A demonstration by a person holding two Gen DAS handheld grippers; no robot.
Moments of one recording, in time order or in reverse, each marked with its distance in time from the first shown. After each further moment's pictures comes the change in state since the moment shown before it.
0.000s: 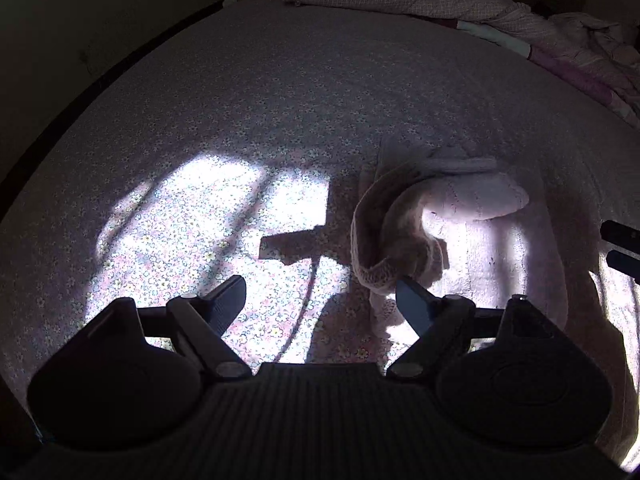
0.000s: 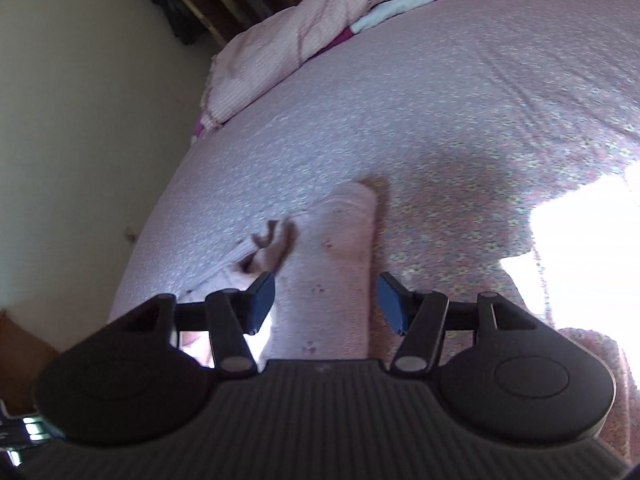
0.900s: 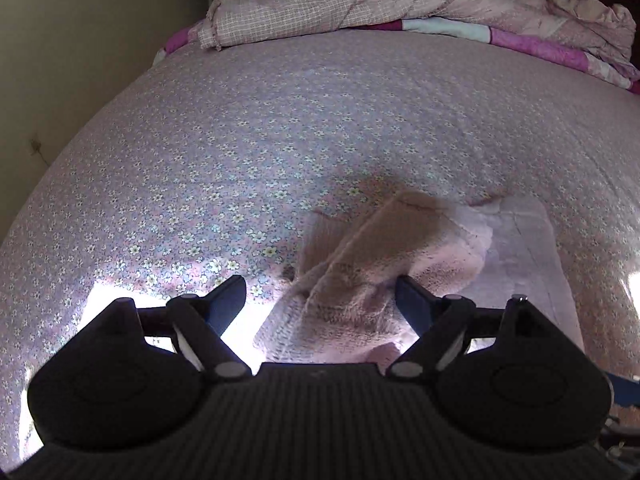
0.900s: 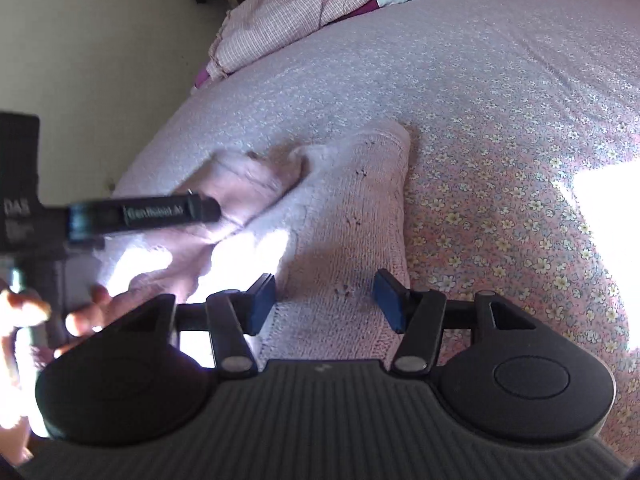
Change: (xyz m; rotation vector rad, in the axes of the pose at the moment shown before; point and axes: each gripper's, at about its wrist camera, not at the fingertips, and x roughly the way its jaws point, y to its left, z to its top) left arm 0.107 -0.078 0.070 0.183 -0.087 0.011; right arm 0.048 0.039 -0.054 -0.178 0.064 -0.056
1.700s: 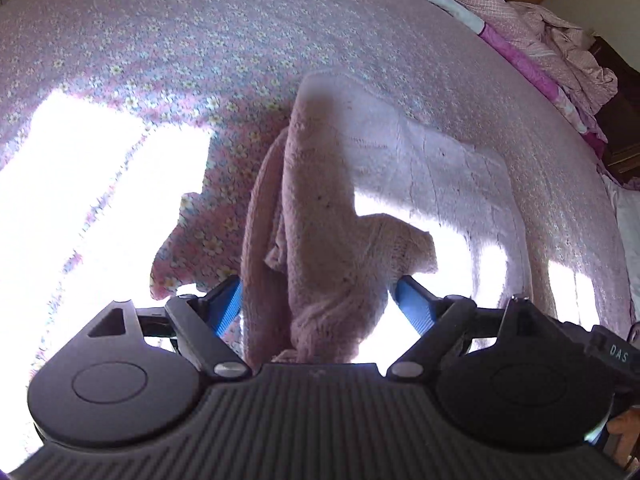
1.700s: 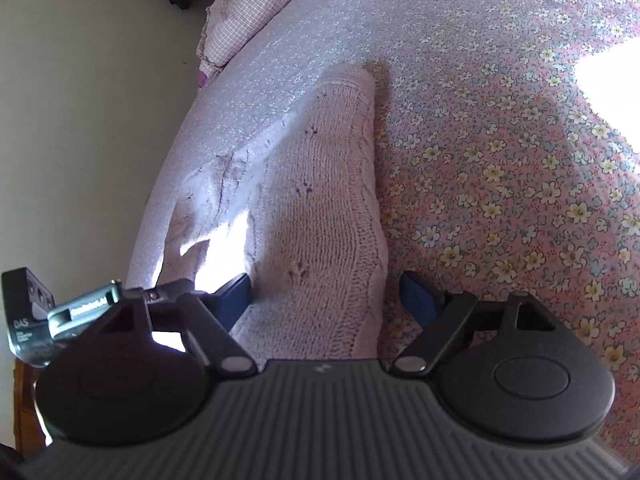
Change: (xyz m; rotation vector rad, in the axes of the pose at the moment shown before) left arm 0.003 0.066 -0.070 -0.273 0.237 -0.366; right arm 0.023 -0.065 -0.007 0.254 0.116 0.213
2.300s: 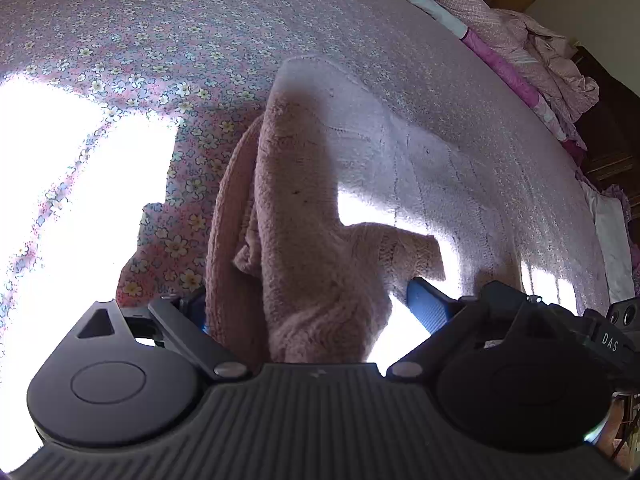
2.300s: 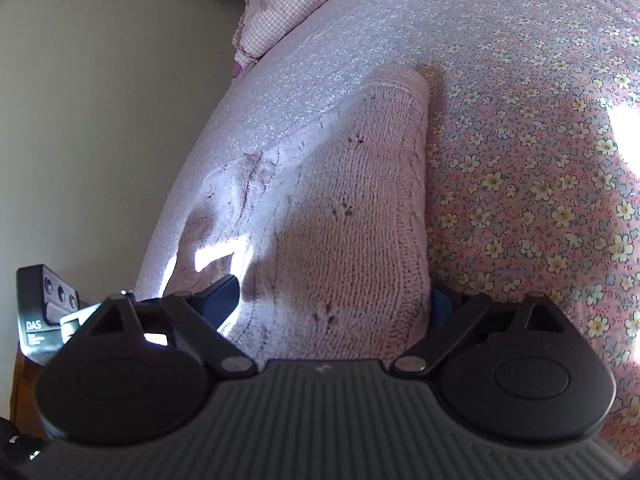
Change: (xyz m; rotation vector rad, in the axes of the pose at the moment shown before) left arm 0.017 0.001 -0.002 -0.026 -0.028 -0.064; right arm 0.030 0.012 0.013 -0.086 0.000 0.079
